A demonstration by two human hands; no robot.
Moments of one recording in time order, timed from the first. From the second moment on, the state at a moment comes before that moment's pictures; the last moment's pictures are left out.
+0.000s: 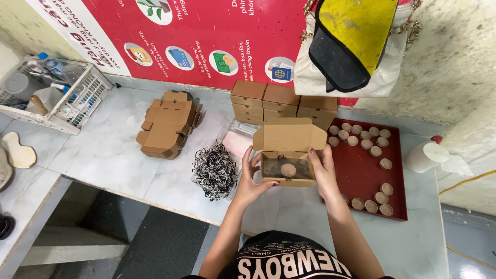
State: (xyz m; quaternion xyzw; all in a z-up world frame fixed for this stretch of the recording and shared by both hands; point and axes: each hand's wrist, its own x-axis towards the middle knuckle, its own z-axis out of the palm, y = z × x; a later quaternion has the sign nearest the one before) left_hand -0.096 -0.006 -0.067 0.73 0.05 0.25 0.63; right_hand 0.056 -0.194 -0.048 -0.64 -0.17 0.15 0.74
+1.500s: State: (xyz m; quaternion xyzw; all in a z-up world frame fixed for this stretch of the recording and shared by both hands) left_hand -0.092 -0.015 -0.040 0.74 0.03 0.23 0.63; right_hand 0.032 -0.204 -0.013 -0.64 -0.28 0.27 0.66
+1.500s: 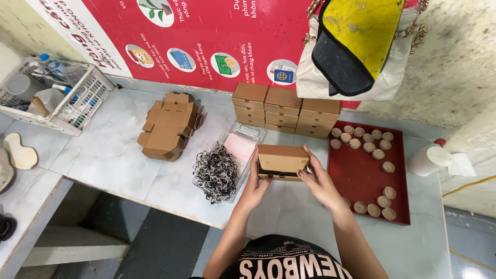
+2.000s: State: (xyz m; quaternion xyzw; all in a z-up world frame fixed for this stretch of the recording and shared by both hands) left_hand -0.079 -0.019 -0.053 0.71 0.06 0.31 0.62; right_hand 0.031 -0.200 -0.056 -0.69 -0.39 0.14 0.60
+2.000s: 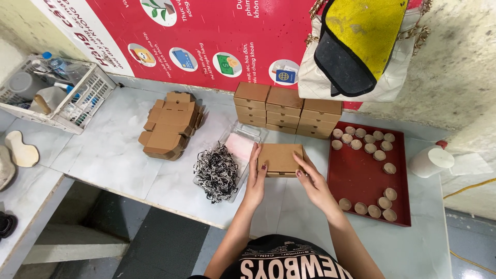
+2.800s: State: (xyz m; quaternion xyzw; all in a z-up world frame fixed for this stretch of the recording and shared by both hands) left_hand -0.095 0.027 -0.155 0.95 0.26 0.12 0.13; right_hand 0.065 -0.191 -0.149 -0.76 -0.22 -0.08 0.61
